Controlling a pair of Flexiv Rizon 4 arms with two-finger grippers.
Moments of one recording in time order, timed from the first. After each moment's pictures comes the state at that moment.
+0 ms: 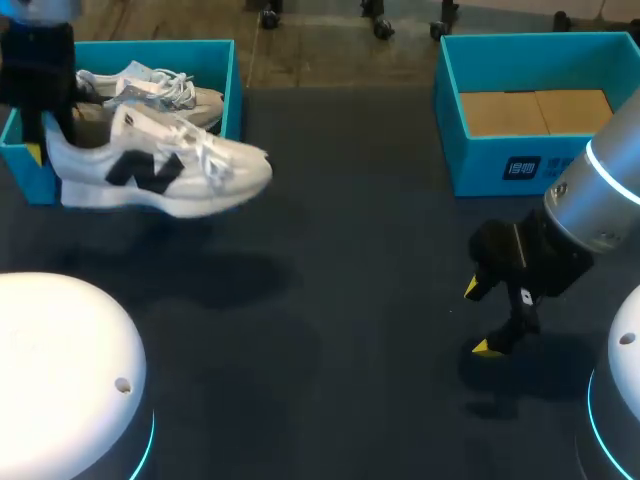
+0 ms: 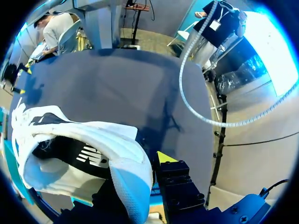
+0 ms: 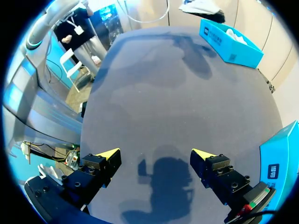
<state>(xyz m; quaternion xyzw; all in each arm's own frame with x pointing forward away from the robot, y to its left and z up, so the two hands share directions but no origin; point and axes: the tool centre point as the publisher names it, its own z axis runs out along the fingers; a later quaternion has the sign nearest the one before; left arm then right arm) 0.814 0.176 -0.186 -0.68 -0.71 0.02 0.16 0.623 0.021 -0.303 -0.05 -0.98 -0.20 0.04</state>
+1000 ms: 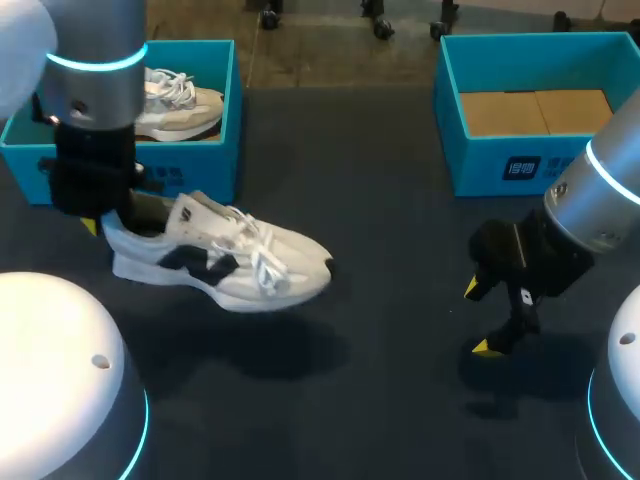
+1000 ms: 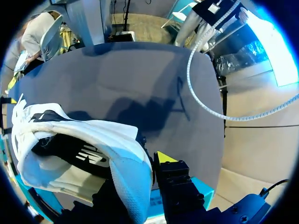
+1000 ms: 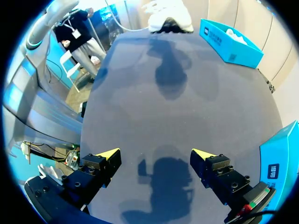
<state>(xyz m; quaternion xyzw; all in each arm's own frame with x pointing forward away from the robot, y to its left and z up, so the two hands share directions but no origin) 0.727 0.094 -0.217 -0.73 -0.67 -0.06 0.10 0.623 0.021 -0.303 -0.05 -0.98 -0.20 0.04</state>
